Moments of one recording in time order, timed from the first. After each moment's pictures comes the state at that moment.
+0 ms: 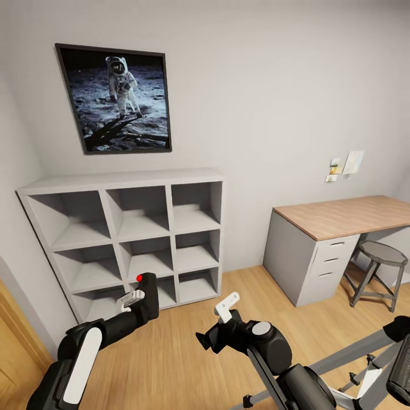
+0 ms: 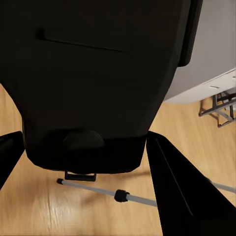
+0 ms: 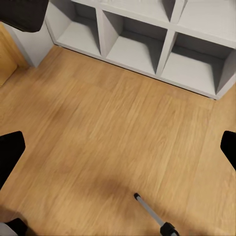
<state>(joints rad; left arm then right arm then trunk) -0.28 -0.02 0.15 -1.43 0.48 0.89 -0.09 -0.30 -0.01 0.50 -1.61 0.03 0.93 0.24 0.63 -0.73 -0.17</state>
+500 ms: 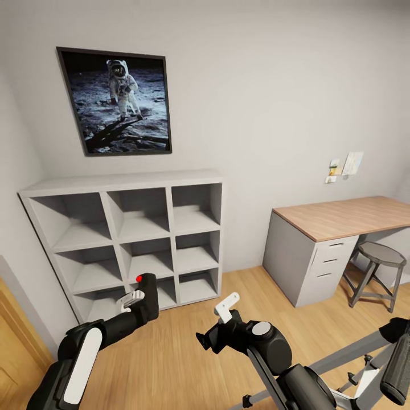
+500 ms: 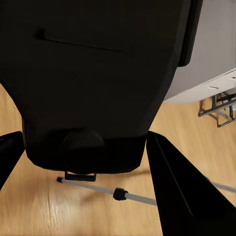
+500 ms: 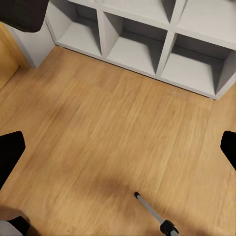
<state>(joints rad) -0.28 -0.02 0.15 -1.43 0.48 0.89 -0.08 -0.30 -0.01 0.50 -1.61 0.03 0.93 0.24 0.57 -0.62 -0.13</state>
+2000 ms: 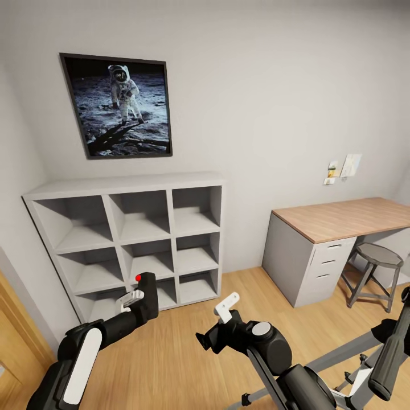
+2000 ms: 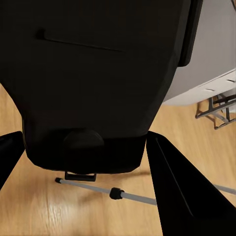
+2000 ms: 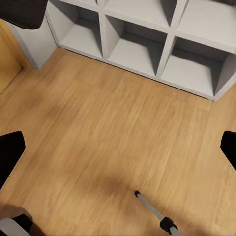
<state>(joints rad) -0.27 -0.02 0.15 -1.43 0.48 0.88 -0.09 -0.30 -0.01 0.51 -1.61 0.03 0.92 0.23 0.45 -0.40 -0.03</state>
